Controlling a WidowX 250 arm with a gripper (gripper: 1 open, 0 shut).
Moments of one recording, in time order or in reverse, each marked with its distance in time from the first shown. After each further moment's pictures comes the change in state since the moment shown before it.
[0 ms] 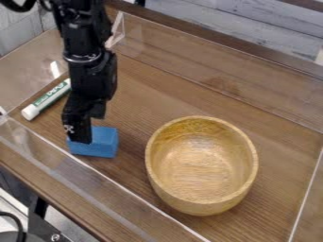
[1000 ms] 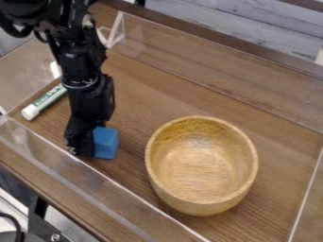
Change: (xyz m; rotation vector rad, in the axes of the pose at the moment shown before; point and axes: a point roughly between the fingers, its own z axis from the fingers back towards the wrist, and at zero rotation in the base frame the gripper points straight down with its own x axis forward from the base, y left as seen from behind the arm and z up) arm 0.002 0.004 -0.029 0.046 -0.043 0.003
